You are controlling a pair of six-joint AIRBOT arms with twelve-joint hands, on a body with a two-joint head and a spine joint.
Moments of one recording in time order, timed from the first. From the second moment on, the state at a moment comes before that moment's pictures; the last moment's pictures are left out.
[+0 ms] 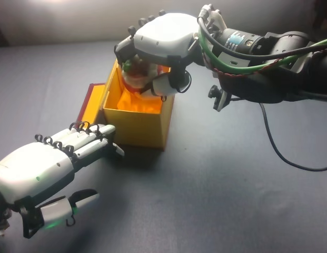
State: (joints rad) left arm 1.05 -1.02 1.09 -0.03 -1.07 0.71; right arm -0.25 -1.59 1.62 -0.20 0.29 -0.74
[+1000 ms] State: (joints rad) left arm 1.05 -1.00 1.06 -0.04 -1.09 0.71; right arm -0.22 -1.48 1.46 -0.32 0.28 -0.74
